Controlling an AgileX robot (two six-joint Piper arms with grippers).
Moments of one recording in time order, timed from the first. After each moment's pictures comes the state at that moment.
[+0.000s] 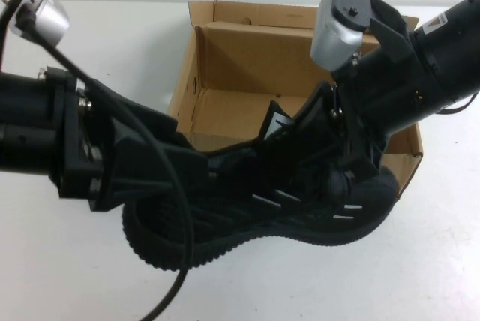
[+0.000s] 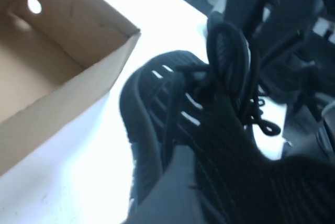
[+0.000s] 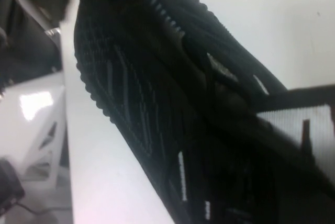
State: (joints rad) right arm 0.45 1.48 -1.41 0.84 1.23 -0.99; left arm -0.19 1.14 -1.00 -1.13 1.20 1.09
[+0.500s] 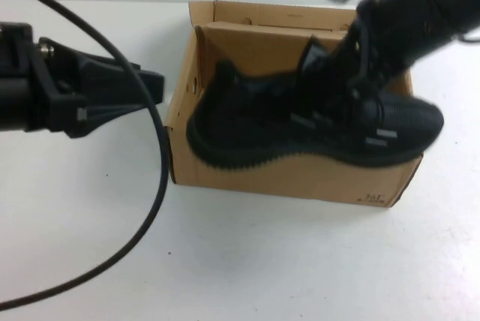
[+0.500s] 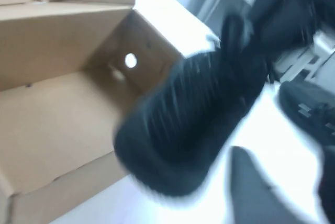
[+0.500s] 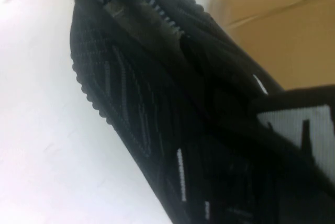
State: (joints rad) right arm 0.36 1.60 -1.64 0.59 1.22 -0.81; left arm -0.11 1.10 -1.00 -1.16 1.01 1.02
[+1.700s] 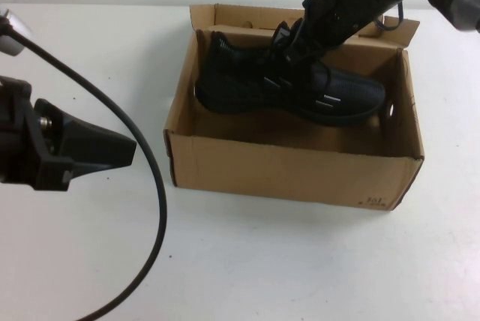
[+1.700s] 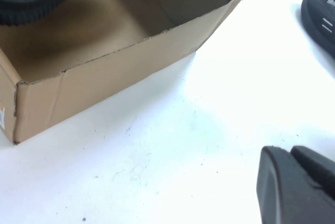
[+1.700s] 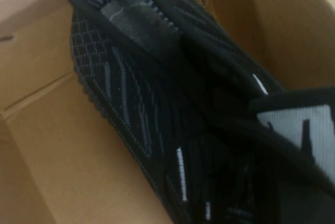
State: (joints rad) right arm 0.33 2.20 -2.21 0.46 1.12 -0.64; left arm -0.08 1.09 -1.00 -0.92 1.16 0.89
